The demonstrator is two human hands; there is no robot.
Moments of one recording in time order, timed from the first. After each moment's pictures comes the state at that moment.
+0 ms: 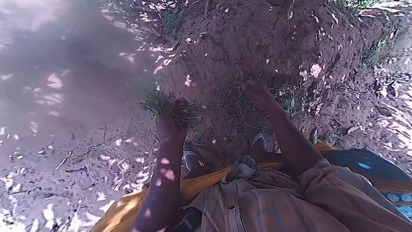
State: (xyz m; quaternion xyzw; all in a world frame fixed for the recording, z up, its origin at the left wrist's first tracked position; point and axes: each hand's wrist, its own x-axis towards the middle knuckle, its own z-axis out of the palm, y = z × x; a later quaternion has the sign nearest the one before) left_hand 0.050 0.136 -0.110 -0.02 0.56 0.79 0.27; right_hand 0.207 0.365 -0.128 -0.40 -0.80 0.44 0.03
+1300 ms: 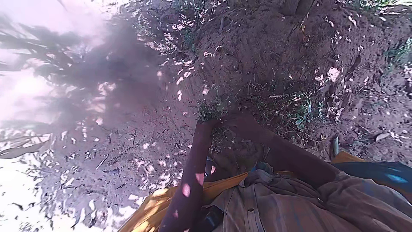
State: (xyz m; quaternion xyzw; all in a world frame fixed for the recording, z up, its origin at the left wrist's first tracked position) left_hand 0.066 0.143 -0.104 0.03 0.74 0.56 0.36; right_hand 0.180 0.260 -0.140 -0.02 -0.92 0.37 0.15
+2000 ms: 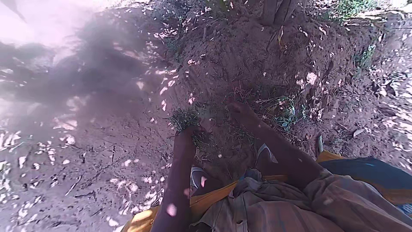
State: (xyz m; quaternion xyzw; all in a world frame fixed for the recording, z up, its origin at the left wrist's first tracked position) left_hand 0.058 0.142 -0.105 0.02 0.67 0.66 0.33; right_hand 0.191 0.307 -0.125 -0.31 -0.72 0.62 0.09
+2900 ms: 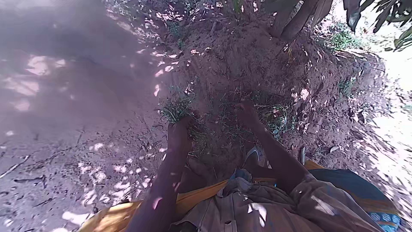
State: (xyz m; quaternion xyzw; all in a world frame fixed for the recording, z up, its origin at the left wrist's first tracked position) left_hand 0.061 0.143 -0.116 -0.04 0.62 0.72 0.31; right_hand 0.202 0.333 -0.171 -0.36 -0.85 0.36 0.09
